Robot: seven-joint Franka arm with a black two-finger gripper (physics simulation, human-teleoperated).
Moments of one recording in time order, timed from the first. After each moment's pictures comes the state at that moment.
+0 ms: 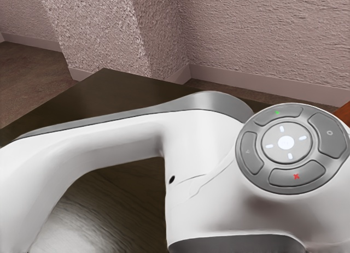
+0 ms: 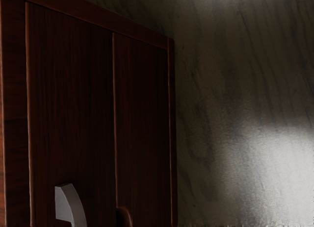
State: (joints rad) arm -0.42 0.09 -0.42 -1.63 0.35 2.10 0.90
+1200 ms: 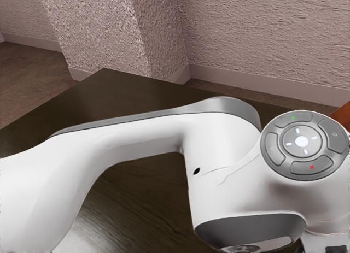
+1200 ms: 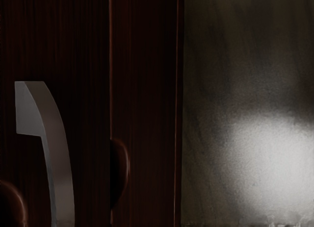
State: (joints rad) arm -0.41 0.17 -0.34 -1.64 0.40 2.11 0.90
